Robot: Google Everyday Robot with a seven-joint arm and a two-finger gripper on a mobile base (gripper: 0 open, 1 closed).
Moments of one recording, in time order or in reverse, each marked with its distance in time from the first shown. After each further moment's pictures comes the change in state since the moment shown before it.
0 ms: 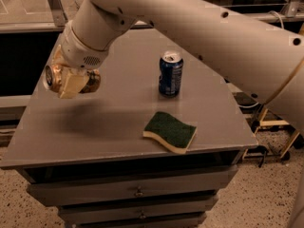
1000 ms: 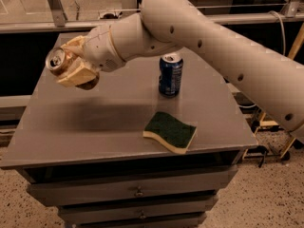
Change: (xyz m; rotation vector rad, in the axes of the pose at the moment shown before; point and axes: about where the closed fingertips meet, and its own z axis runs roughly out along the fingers) arm -0.004 -0.020 -0.025 0.191 -0.428 0.139
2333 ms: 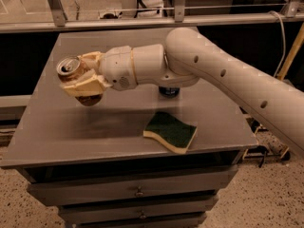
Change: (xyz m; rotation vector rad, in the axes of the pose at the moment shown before) arm 0.009 0.026 -0.017 0.061 -0.237 0.248
